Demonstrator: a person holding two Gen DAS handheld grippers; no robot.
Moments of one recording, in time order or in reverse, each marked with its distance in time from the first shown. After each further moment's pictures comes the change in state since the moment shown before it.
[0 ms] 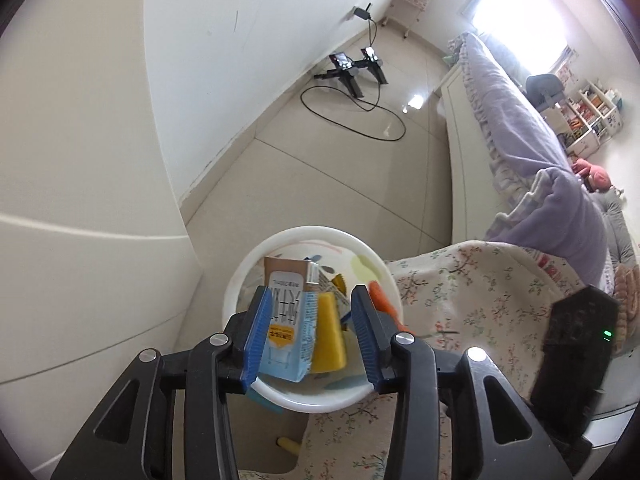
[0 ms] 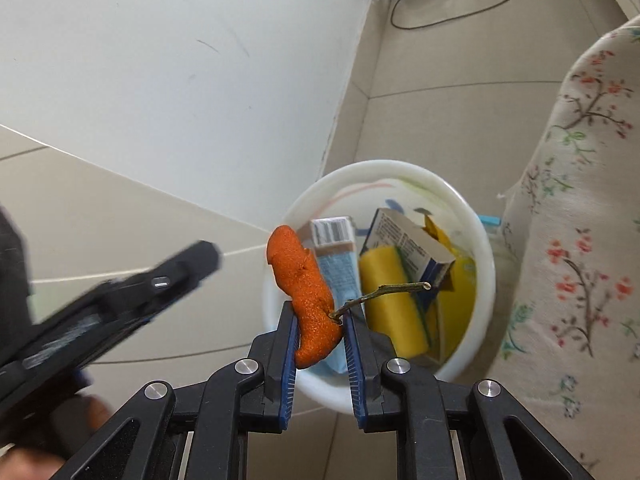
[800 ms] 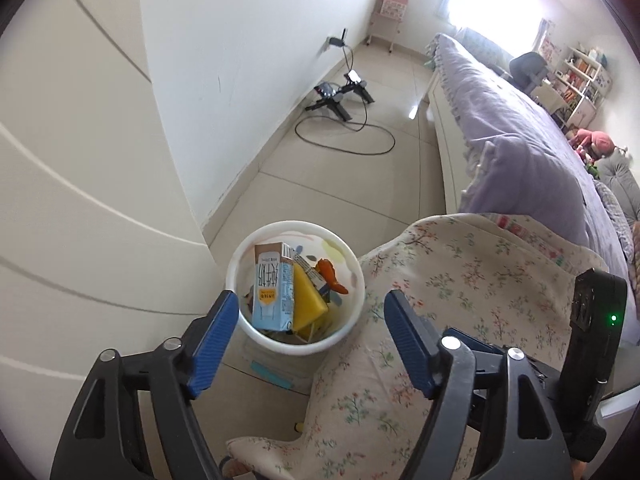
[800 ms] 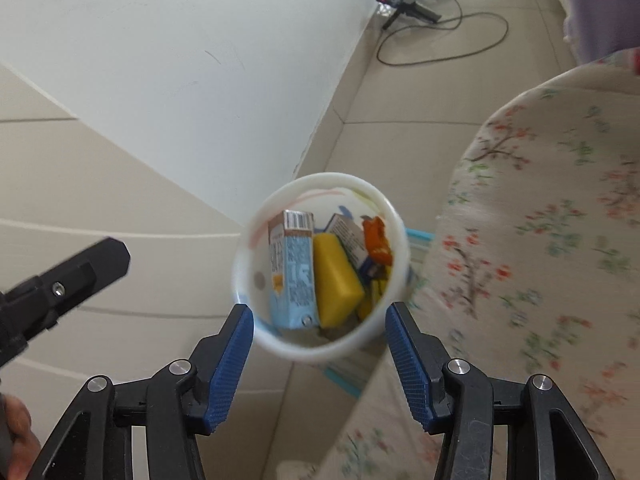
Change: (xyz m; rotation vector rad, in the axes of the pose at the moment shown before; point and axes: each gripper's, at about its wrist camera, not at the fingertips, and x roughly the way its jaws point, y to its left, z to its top) left arm -0.110 -0.083 -0.070 0.150 -0.136 0.134; right arm -0.085 -0.002 -0.031 -0.140 -0.060 -0.122
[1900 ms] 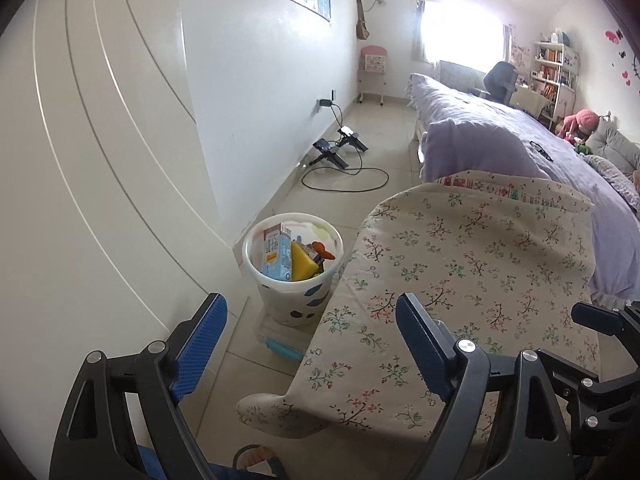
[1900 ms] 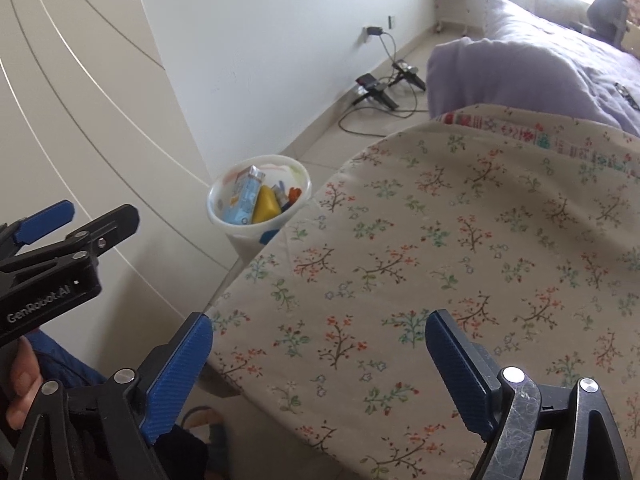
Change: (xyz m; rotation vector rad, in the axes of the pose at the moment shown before) left arm -0.120 -0.059 -0.175 0.128 -0.274 0.108; right arm -0.197 -0.004 -0.180 -0.288 -0.218 -0.247
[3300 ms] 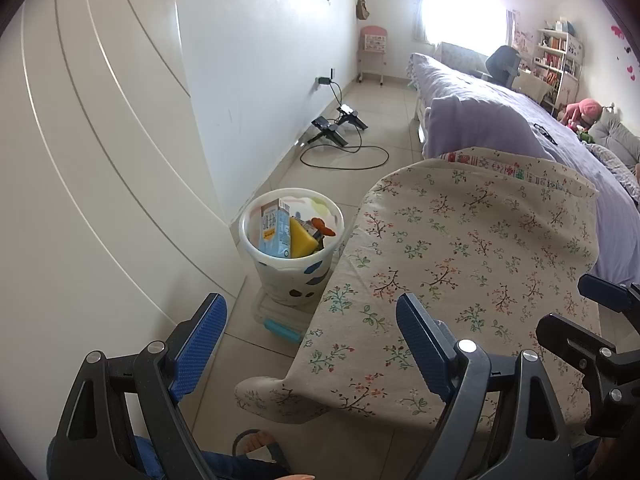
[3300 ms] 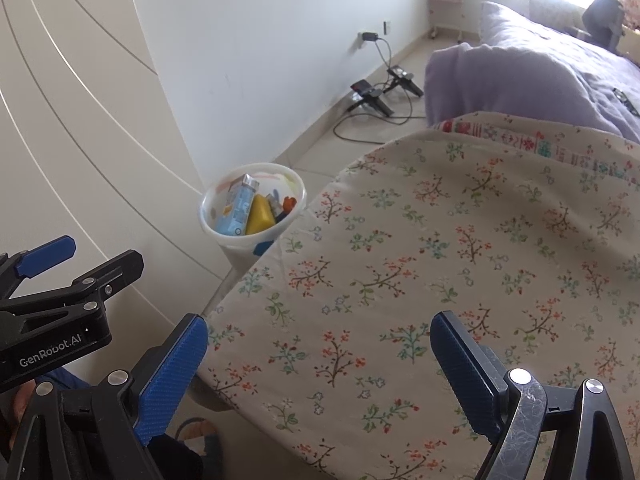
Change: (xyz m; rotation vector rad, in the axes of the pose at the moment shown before) left arm 0.024 0.000 -0.010 0.006 0.078 -0.002; right arm 0.011 -0.004 0.004 -0.008 -0.018 0.000
